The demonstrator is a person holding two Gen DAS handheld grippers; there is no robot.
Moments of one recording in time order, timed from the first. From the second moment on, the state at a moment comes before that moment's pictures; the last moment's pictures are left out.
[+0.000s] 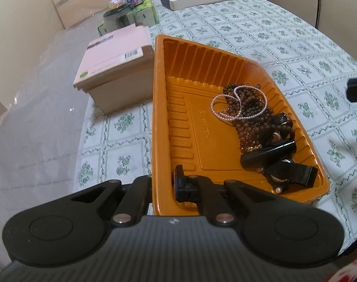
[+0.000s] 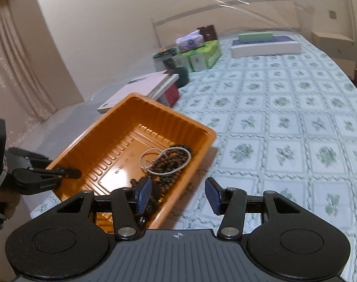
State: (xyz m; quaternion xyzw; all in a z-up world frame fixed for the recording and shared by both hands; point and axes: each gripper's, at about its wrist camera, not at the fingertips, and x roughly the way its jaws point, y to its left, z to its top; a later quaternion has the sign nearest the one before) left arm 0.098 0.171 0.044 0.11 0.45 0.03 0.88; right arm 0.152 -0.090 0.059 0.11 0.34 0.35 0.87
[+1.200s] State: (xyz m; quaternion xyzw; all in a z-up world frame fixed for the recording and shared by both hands) left arm 0.035 0.261 0.009 -0.12 0.40 0.10 0.91; right arm 0.135 -0.112 0.047 0.12 0.37 0.29 0.88
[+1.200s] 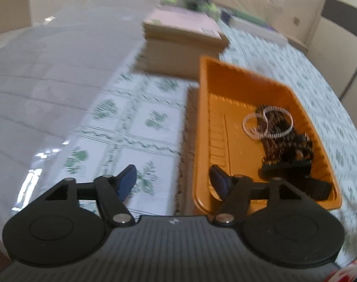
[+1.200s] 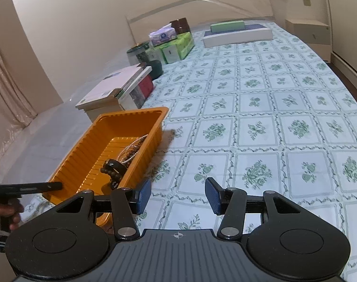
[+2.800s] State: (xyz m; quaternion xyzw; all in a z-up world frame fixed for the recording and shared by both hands) left arm -0.013 0.033 0.018 -0.04 0.44 0.03 0.89; right arm 0.036 -0.126 0.024 0.03 0.42 0.23 0.88
